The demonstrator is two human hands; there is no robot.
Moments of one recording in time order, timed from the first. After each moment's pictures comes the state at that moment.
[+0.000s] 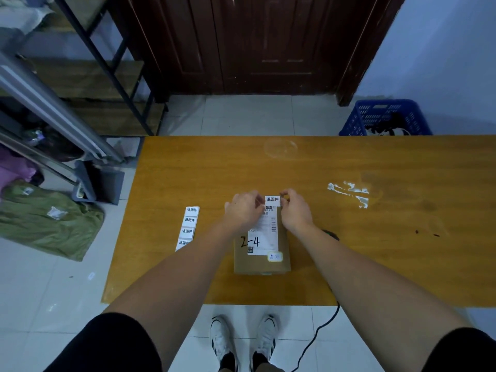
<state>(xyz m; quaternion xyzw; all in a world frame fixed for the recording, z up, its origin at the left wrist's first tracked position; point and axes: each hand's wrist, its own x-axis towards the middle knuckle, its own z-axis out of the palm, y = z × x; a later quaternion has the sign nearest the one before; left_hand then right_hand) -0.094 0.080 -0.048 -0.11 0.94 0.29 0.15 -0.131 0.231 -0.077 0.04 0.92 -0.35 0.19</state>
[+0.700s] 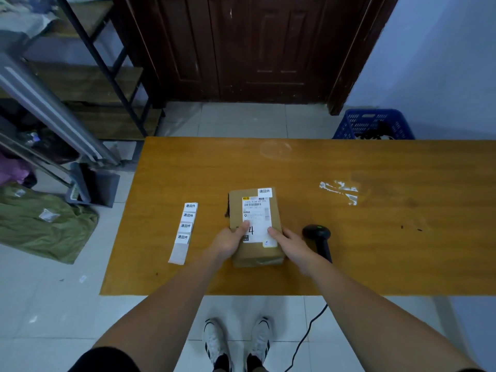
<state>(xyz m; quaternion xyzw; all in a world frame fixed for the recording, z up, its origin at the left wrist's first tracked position) -0.001 0.068 -0.070 -0.31 0.72 0.57 0.26 -0.036 0.267 -0.080 0.15 0.72 -0.53 0.41</state>
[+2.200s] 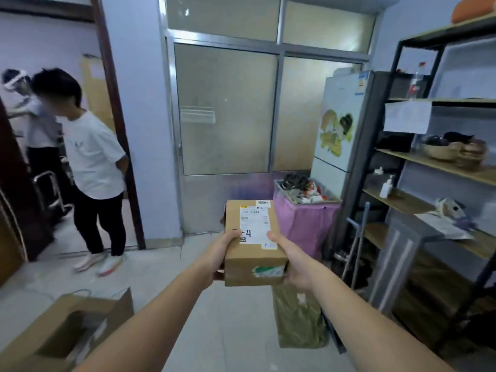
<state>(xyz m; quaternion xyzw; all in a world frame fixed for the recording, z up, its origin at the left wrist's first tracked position) 0.535 -0.395 0.245 -0.58 0.44 0.57 -0.38 0.324 -0.387 0.253 -0.40 0.55 -0.36 0.64</state>
